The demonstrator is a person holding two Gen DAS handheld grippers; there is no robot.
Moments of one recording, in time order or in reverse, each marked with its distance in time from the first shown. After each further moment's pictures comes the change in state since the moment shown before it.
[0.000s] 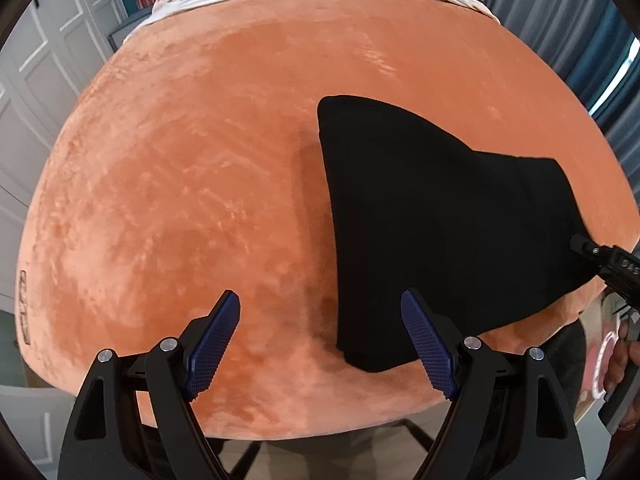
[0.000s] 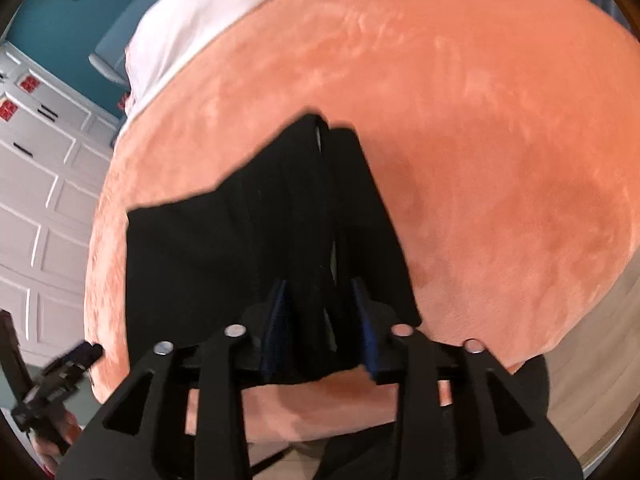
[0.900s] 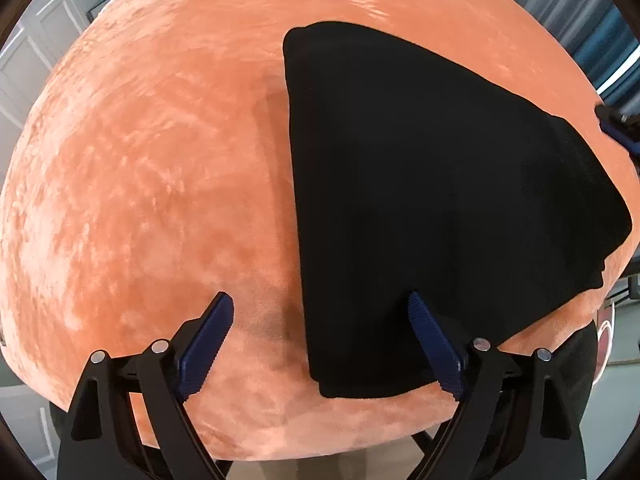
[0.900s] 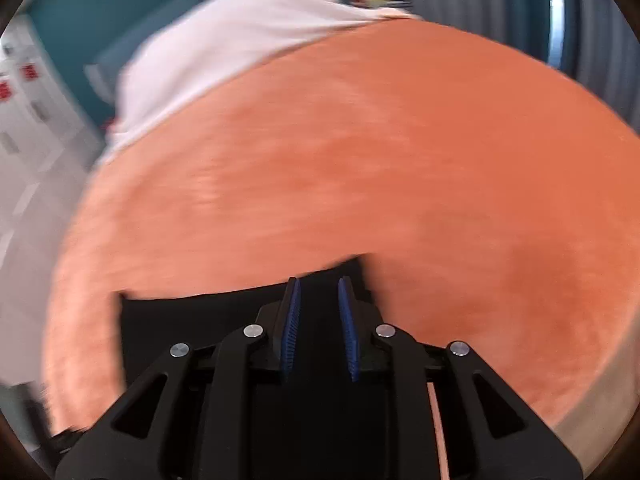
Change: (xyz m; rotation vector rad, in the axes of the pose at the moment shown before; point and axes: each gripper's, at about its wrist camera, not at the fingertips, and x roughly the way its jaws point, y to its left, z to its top) left arm 0.069 -0.021 -0.001 0.009 0.135 -0.025; right arm 0.006 0.059 0.073 -0.138 -0.180 -0.058
